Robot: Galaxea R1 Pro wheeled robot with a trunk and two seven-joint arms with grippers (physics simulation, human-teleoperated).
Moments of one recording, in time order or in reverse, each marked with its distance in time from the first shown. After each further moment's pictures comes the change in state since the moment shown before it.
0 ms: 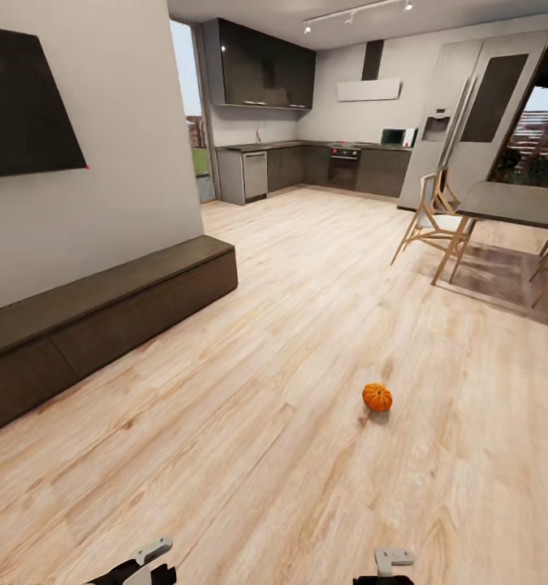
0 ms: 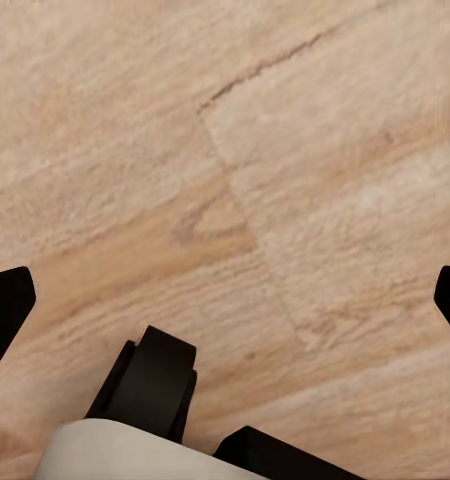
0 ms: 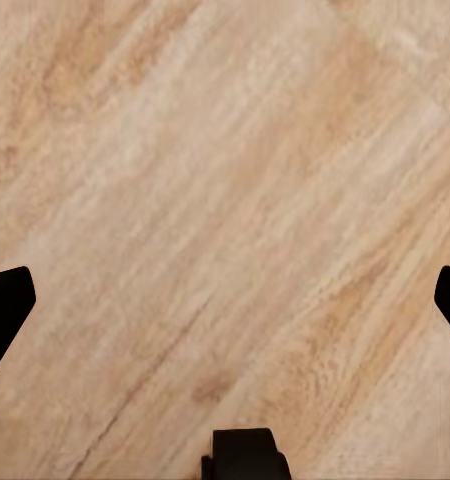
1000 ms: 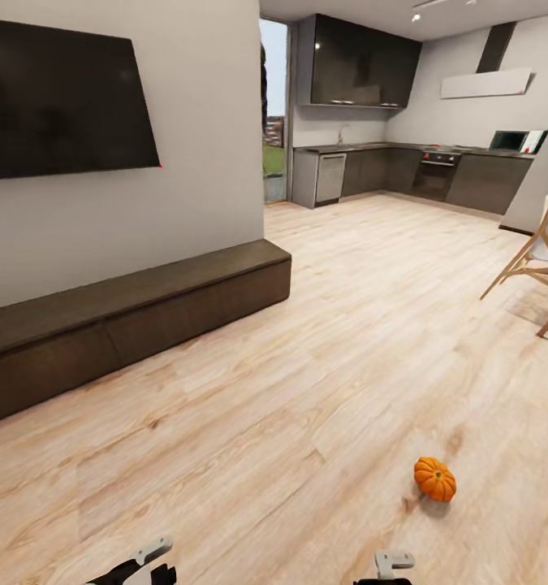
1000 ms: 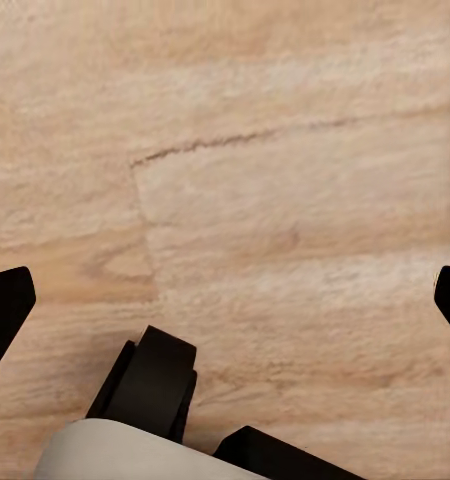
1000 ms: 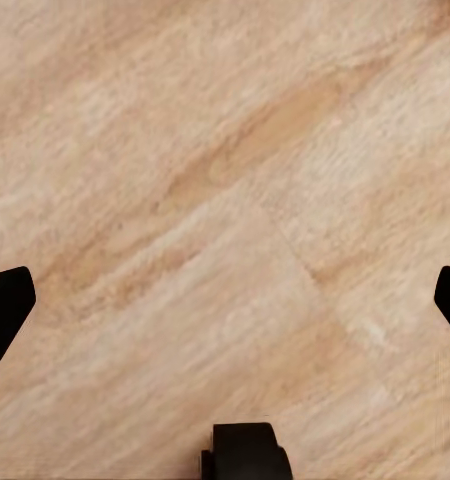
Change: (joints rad) left arm 0.000 0.000 0.000 0.000 0.000 0.000 0.000; right arm 0.006 0.000 0.000 0.000 0.002 0.000 0.000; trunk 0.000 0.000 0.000
